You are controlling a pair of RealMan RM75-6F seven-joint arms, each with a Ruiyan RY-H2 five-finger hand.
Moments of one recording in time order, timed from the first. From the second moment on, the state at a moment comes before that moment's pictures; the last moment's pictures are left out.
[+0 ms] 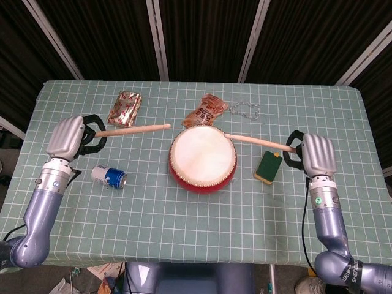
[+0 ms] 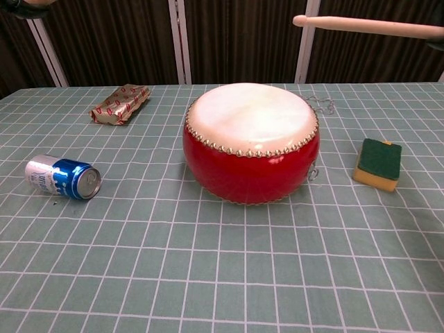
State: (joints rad) left arm -0.75 -1.04 -0.32 -1.98 0.72 1.20 0.23; right arm 0.65 -1.12 0.34 -1.99 -0.70 1.33 -0.46
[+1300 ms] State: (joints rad) left arm -0.73 -1.00 -0.34 -1.89 0.79 1.05 0.12; right arm 0.83 -1.44 0.26 -1.74 -0.61 1.55 -1.05
